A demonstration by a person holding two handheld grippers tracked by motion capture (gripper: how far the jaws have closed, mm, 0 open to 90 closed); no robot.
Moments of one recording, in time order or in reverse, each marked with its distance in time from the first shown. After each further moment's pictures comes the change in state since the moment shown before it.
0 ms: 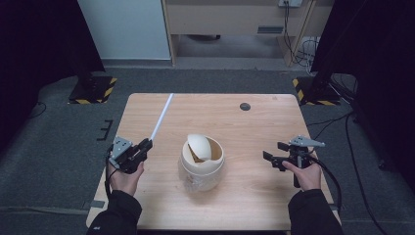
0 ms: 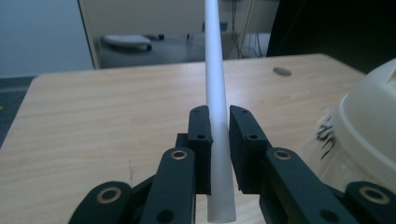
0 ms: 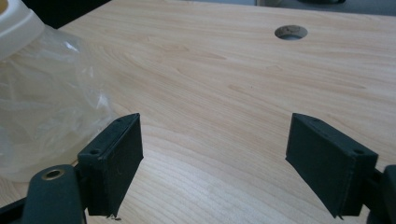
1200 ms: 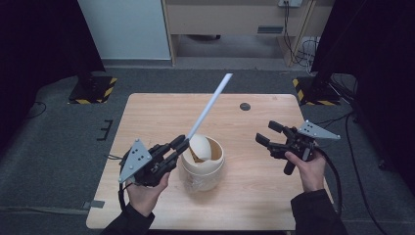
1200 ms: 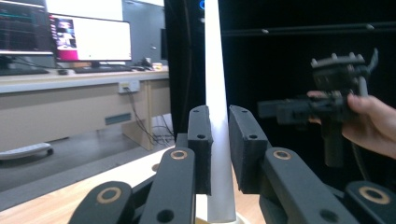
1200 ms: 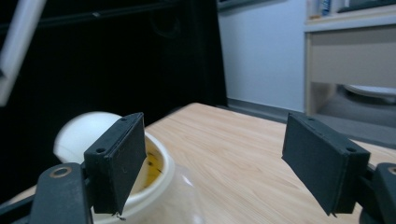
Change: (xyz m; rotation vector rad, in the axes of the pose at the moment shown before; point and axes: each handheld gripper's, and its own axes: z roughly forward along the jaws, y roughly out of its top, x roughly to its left) left arm -0.120 0.064 -0.044 -0.322 -0.402 0.157; right arm 0.058 0.075 -0.042 -0.359 0.227 -0.035
